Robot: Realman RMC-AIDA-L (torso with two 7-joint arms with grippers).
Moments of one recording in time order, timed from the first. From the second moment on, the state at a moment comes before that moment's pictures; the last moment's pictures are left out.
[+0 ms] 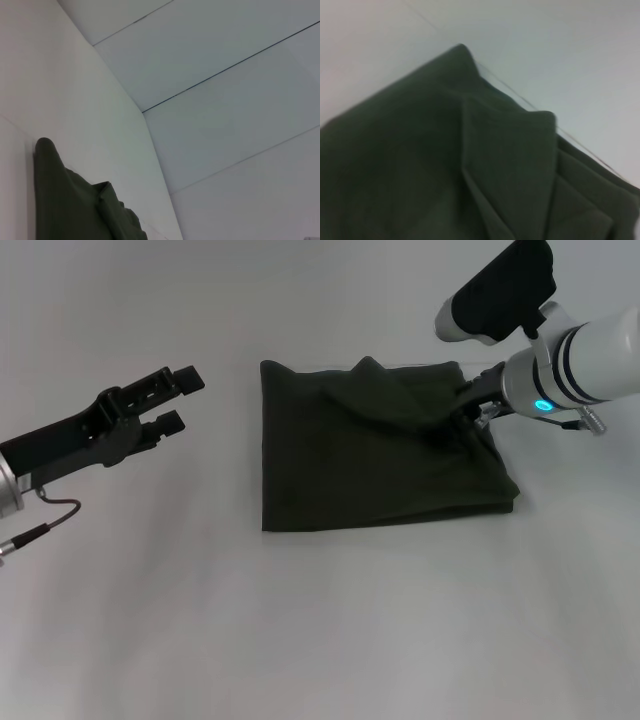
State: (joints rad) left arm -0.50 -2.11 0.54 0.72 1.84 1.44 -2.29; right arm 0.96 2.09 -1.20 -0.63 -2.72 -0.74 2.35
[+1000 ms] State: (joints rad) left arm -0.52 -2.10 0.54 0.71 1.82 1.43 -2.28; right arm 0.80 2.03 -0.88 -0.80 -2.76 -0.87 2.65
